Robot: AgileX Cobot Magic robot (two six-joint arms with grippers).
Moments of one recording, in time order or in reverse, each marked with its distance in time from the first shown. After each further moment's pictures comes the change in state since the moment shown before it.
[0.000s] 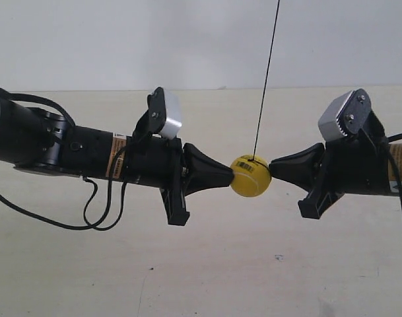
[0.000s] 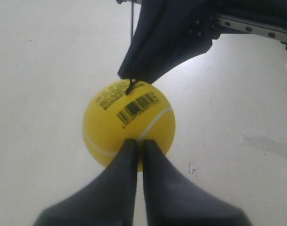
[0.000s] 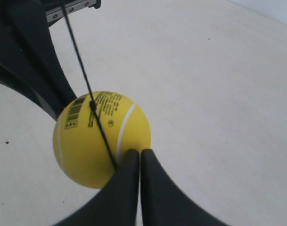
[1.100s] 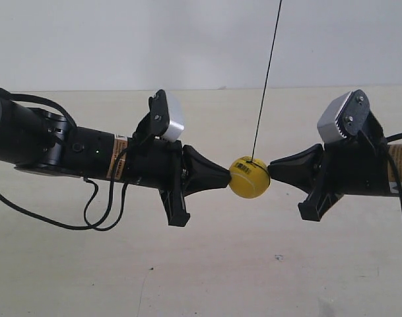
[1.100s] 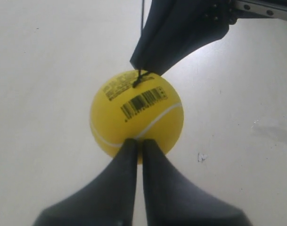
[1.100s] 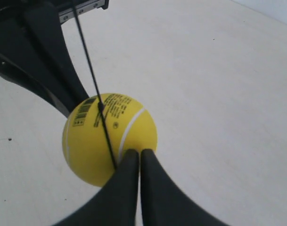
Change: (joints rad) left arm -0.002 0.000 0.000 0.004 0.050 0.004; right arm 0.000 0.000 0.000 -0.010 -0.001 -0.005
